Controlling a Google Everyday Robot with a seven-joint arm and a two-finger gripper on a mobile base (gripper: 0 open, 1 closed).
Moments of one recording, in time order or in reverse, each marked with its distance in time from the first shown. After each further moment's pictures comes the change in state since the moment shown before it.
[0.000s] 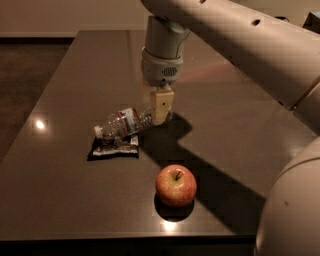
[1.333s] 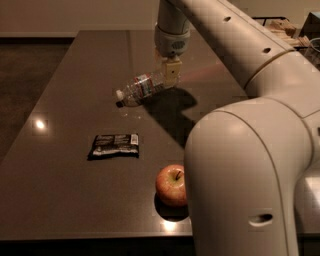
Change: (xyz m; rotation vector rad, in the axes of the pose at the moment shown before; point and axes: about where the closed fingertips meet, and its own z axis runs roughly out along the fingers) arm 0.083 -0.115 -0.024 0.160 0.119 0.032
